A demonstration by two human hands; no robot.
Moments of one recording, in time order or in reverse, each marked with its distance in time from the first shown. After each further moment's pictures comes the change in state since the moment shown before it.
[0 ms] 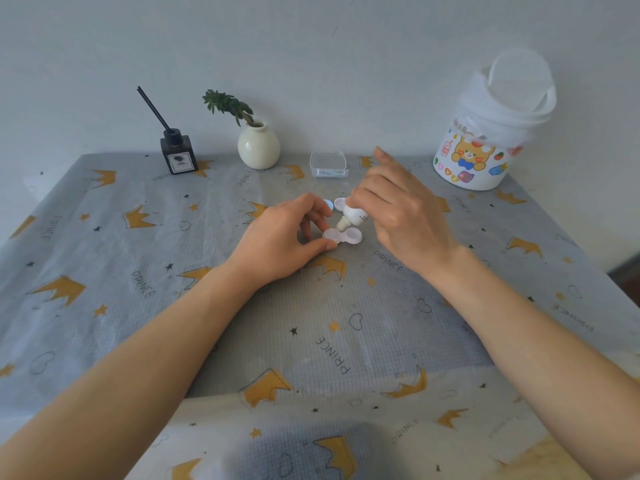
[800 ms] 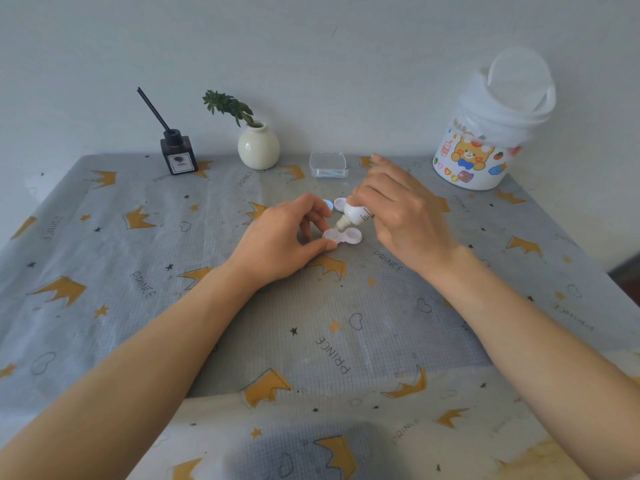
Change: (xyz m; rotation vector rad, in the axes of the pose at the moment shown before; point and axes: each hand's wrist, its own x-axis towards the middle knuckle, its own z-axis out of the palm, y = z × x) left_hand -0.001 0.002 0.000 0.001 -0.004 -0.004; right_hand -0.003 0.001 0.003 0.076 0.009 0.054
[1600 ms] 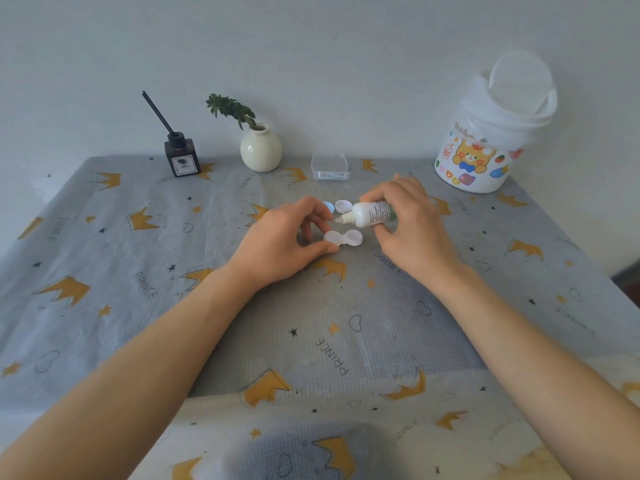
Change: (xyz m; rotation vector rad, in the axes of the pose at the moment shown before) left_hand -0.001 0.000 -0.001 -0.006 -0.002 0.010; right_hand -0.017 -0.006 -0.004 0.344 -0.180 0.479
